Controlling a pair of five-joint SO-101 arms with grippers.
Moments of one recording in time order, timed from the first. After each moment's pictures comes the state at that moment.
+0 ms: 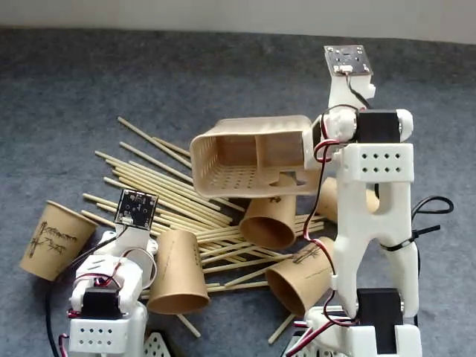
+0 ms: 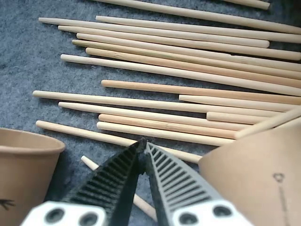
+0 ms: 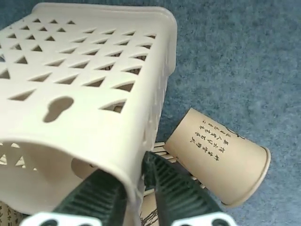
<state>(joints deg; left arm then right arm) -5.2 -103.5 96.0 67.5 -6.9 -7.4 -11.6 -7.2 93.1 4.9</state>
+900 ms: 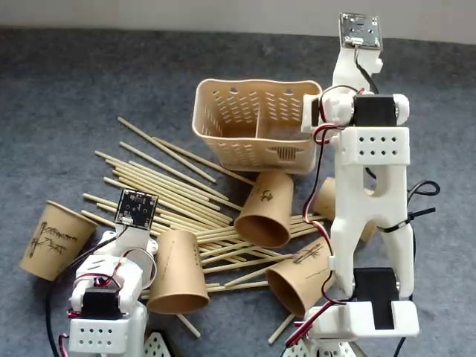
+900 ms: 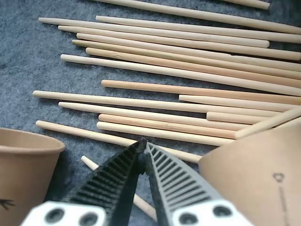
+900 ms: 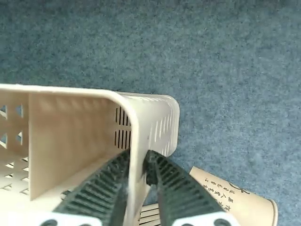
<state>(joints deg) -5.2 -103.5 96.0 67.5 -6.9 -7.3 -4.3 -15.3 82.1 -1.5</state>
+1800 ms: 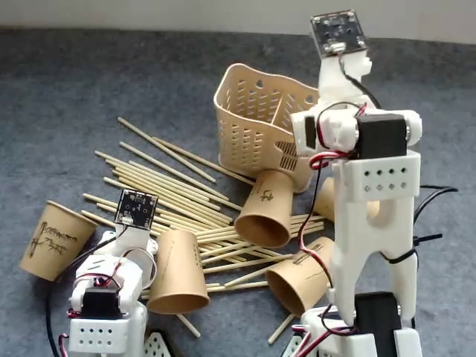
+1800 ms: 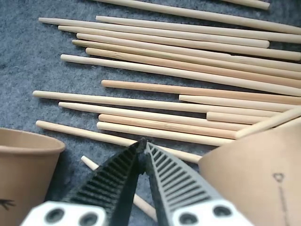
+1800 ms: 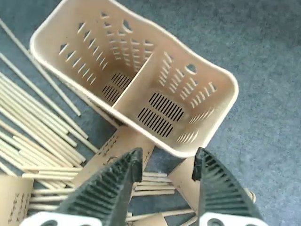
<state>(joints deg) -5.2 -103.5 96.0 67.5 -6.9 -12.7 -13.2 -20.8 95.5 10.5</state>
